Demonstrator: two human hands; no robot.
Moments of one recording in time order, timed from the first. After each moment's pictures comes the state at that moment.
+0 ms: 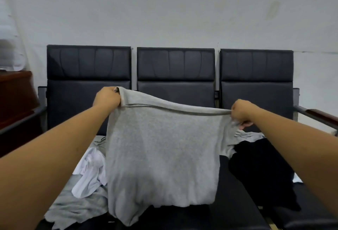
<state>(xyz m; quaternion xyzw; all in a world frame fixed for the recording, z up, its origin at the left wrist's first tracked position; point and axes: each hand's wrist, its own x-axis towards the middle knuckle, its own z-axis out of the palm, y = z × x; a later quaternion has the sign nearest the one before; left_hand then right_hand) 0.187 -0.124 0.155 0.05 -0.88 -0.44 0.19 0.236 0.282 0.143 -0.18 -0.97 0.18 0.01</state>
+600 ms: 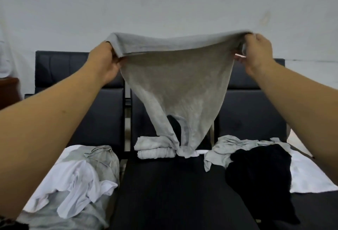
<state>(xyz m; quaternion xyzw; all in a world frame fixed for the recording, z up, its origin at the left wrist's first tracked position) 0.158 -0.094 0.272 -0.16 -0.48 -0.85 0.13 0.210 0.279 0.293 0.02 -0.62 0.66 0.41</state>
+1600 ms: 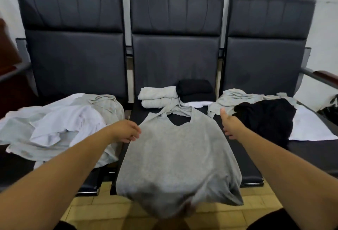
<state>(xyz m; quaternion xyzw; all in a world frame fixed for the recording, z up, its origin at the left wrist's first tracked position) 0.224 -0.113 -0.054 0.00 -0.88 -0.41 -0.24 0.265 0.254 -0.045 -0.30 -0.82 0.48 -0.02</state>
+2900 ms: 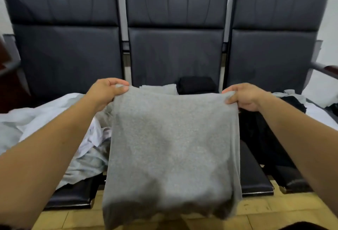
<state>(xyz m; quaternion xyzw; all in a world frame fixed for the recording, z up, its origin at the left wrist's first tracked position) 0.156 -0.133 0.012 -0.02 -0.81 -0.59 0.00 0.203 0.302 0.015 -0.15 -0.82 0.56 -0.05</state>
